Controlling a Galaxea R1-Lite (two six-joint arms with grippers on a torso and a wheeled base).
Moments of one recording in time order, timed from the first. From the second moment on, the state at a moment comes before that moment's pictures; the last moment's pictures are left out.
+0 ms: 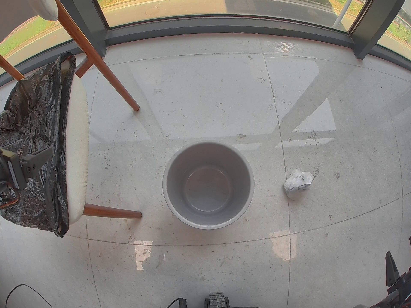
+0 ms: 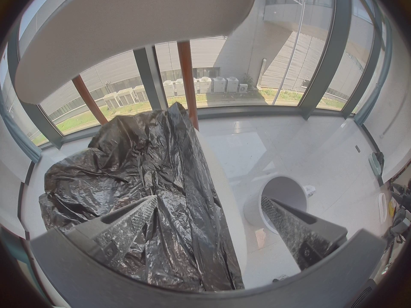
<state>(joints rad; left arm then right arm) -0.01 1.00 -0.72 -0.12 -0.10 0.08 0.00 0.02 -0.02 0.00 -0.02 0.00</state>
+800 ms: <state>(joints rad) 0.00 1.33 -0.90 -0.24 -0.01 0.04 0.00 0.02 -0.02 0.00 -0.02 0.00</state>
